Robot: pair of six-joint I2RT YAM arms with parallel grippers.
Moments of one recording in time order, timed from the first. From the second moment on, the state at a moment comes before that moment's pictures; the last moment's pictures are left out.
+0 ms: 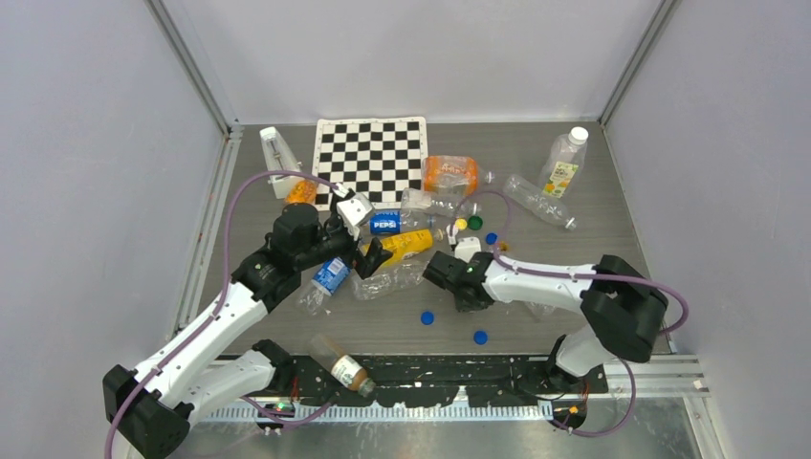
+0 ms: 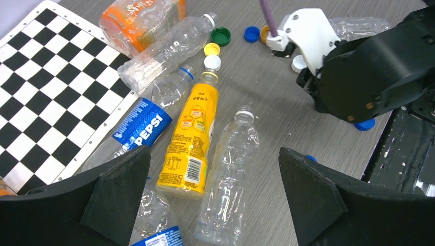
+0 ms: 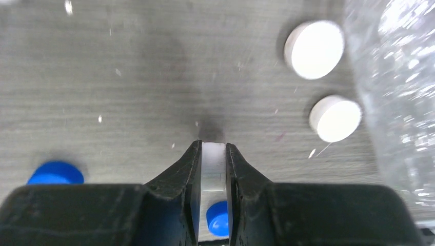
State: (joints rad) left arm -0.61 0.91 0.80 -0.22 0.34 0.15; right arm 0.99 1.47 0.79 -0.72 0.40 0.88
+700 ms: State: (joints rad) left arm -0.61 0.90 0.80 -0.23 0.32 0.15; right arm 1.04 2.04 1.24 -0.99 0.93 0.81
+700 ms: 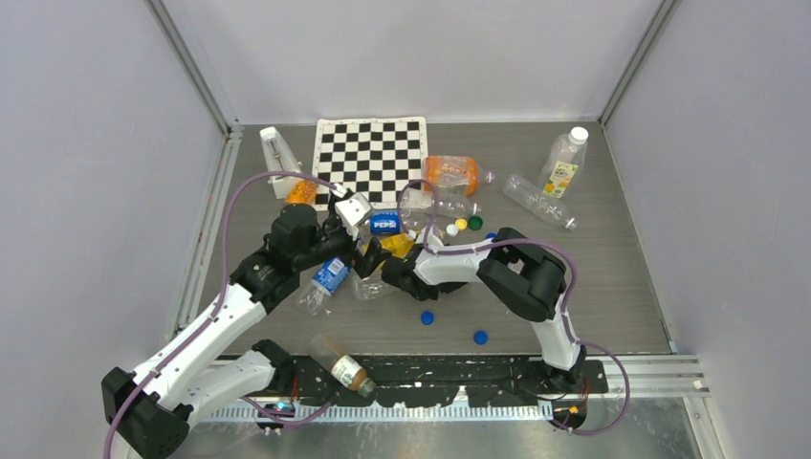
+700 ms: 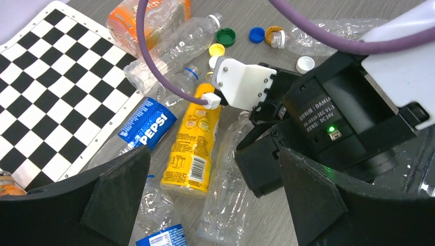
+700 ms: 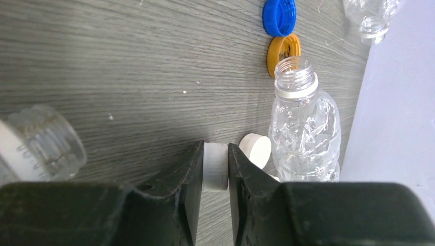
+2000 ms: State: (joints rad) left arm -0.61 0.88 0.80 -0.22 0.31 0.14; right arm 0.90 1.58 1.19 -1.06 0.60 0.69
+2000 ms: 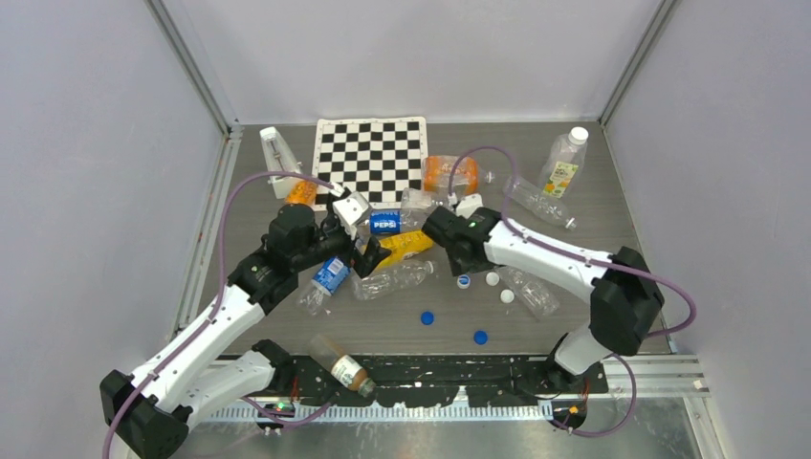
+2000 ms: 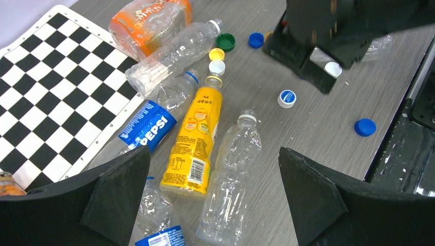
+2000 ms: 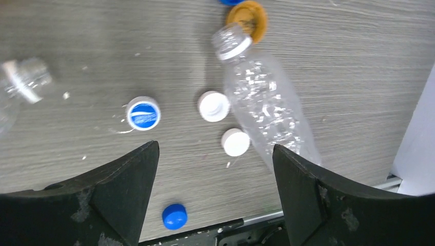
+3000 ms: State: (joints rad) left arm -0.61 0.88 0.80 -0.23 0.31 0.14; right arm 0.47 1.67 1.06 -0.89 0.38 0.51
